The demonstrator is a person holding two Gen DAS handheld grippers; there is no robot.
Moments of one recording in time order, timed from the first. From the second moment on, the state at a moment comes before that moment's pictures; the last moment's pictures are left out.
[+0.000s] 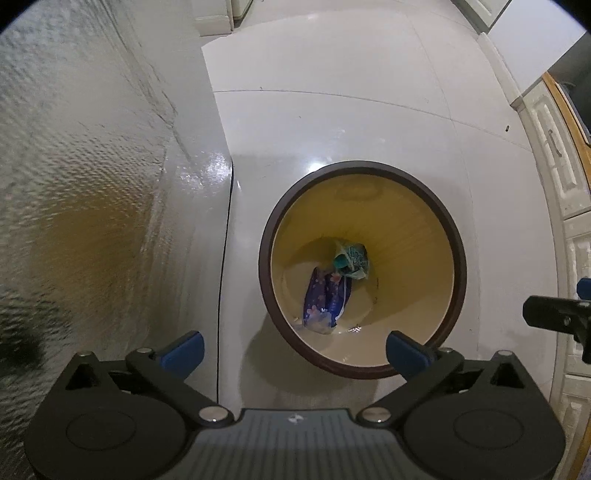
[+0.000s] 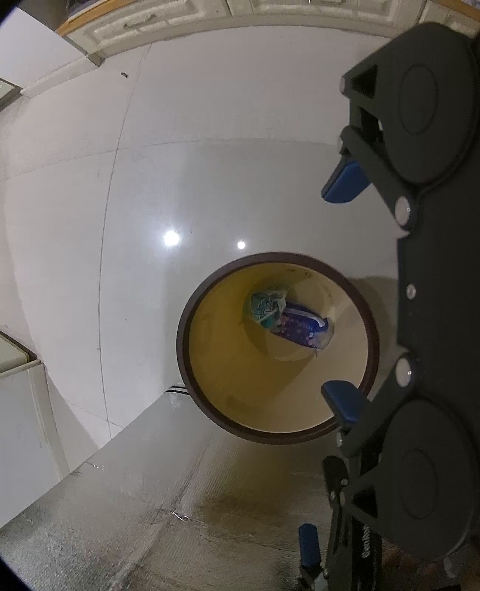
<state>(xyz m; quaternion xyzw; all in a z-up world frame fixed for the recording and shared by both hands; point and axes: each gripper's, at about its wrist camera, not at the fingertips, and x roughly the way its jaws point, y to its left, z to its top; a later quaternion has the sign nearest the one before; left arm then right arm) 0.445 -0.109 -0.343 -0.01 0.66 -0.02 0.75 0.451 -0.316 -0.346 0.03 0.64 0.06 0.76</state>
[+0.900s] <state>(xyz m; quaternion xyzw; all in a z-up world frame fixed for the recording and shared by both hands) 0.372 -0.111 -0.192 0.00 0.54 -0.02 0.84 0.378 -0.342 -0.236 0.01 0.57 0.06 0.82</state>
